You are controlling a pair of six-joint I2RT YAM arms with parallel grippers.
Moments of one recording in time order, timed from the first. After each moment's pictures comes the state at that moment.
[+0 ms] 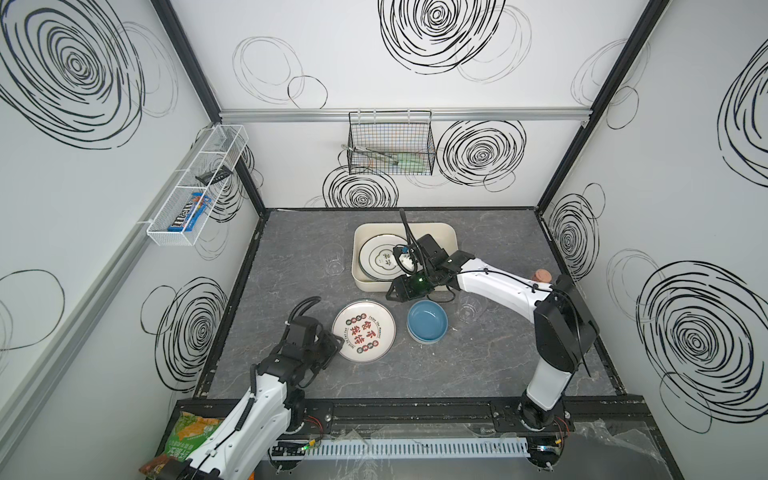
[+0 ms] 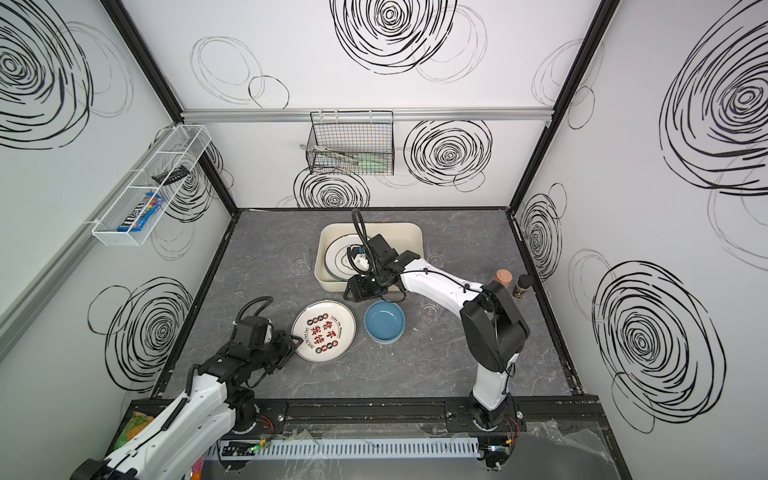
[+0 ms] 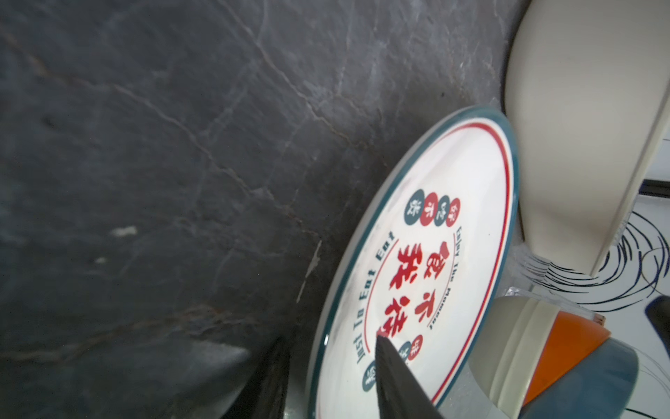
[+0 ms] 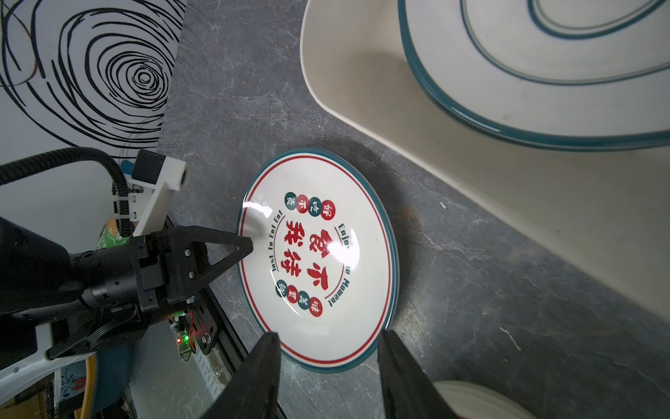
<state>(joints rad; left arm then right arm) -0.23 0.70 0.17 -0.40 0.28 -1.11 0.76 1.78 1.34 -0.55 -0.49 0.37</state>
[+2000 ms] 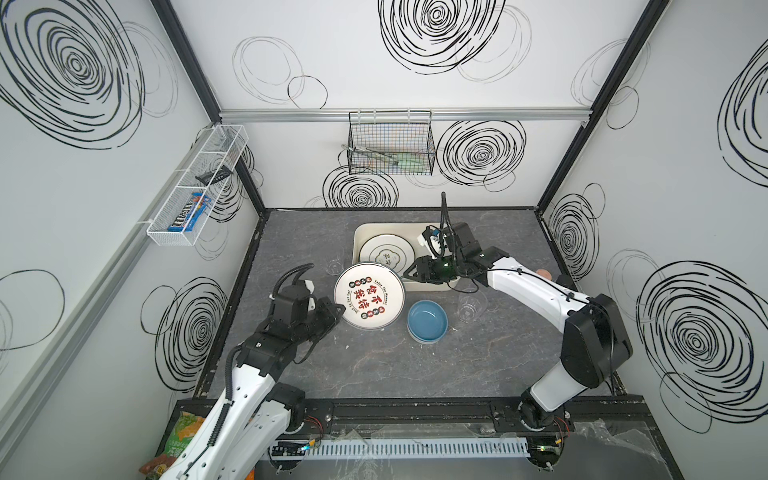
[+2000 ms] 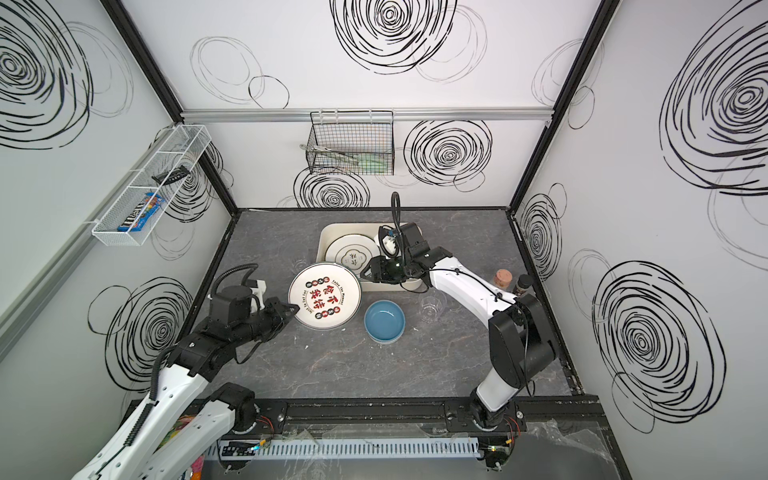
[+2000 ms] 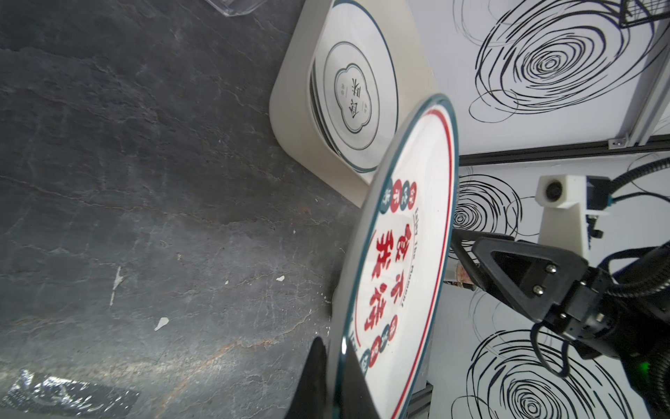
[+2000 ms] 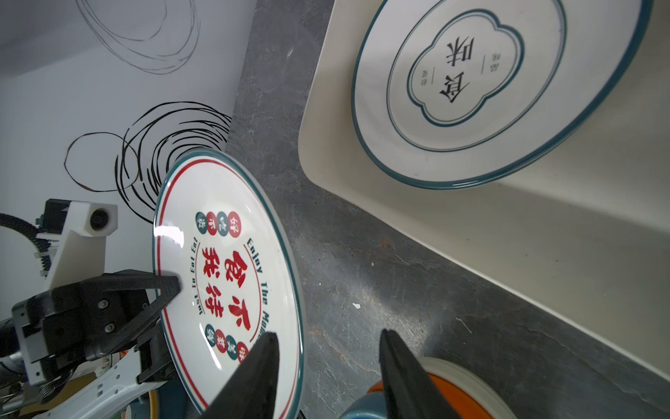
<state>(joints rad) -0.28 0.69 0.61 -0.58 0.31 -1.05 0.59 1.62 1.23 -0.42 -0.58 0.51</state>
